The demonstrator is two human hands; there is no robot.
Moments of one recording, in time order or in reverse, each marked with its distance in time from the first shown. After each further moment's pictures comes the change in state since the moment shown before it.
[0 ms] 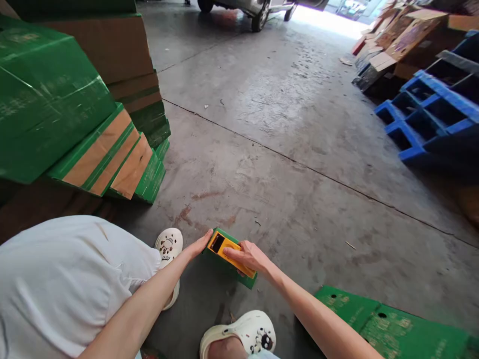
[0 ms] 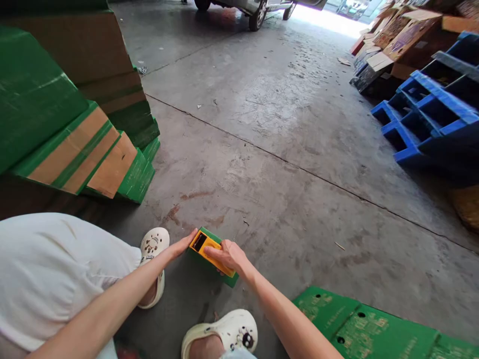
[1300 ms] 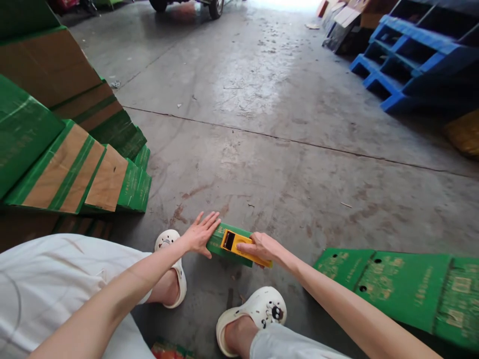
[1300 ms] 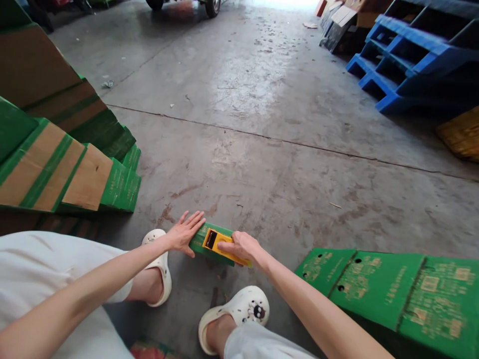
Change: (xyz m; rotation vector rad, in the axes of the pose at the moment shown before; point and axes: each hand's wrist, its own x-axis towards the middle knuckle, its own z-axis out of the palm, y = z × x) left_hand -0.011 0.047 0.001 1.253 -0.343 0.688; right_hand -0.042 0.066 -0.003 -0.090 0.122 0.024
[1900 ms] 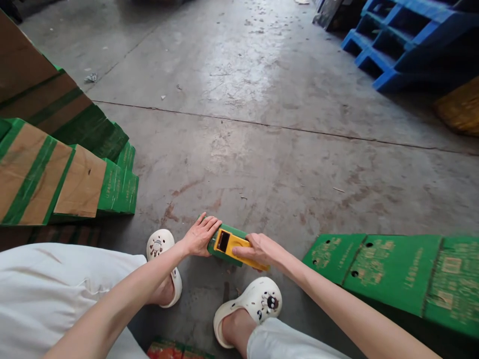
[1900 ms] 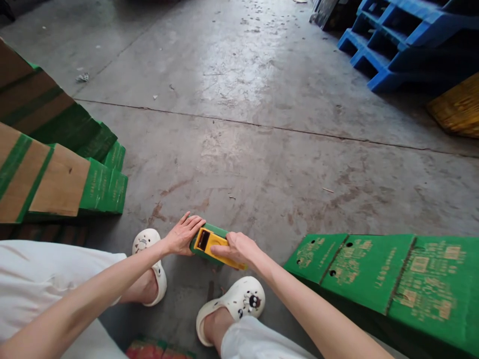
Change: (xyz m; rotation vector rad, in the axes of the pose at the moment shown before) left_hand 0.014 0.030 0.014 0.074 0.009 0.074; right_hand -0.031 0.016 -0.001 0.032 -0.049 0.045
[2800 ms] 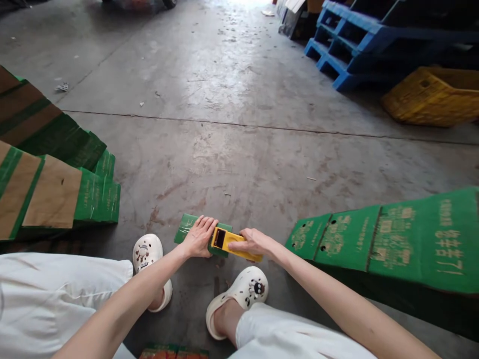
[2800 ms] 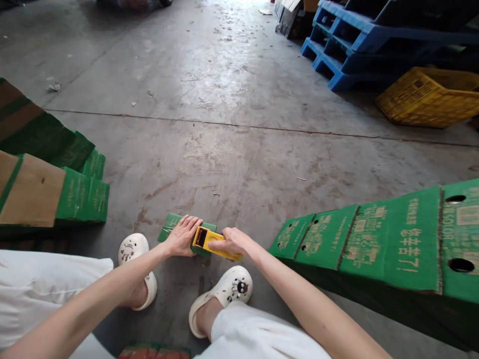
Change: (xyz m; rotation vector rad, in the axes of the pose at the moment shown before) left_hand 0.024 0.041 0.037 0.128 -0.004 0.037; right_hand -0.013 0.041 0.013 0.010 0.010 -0.009
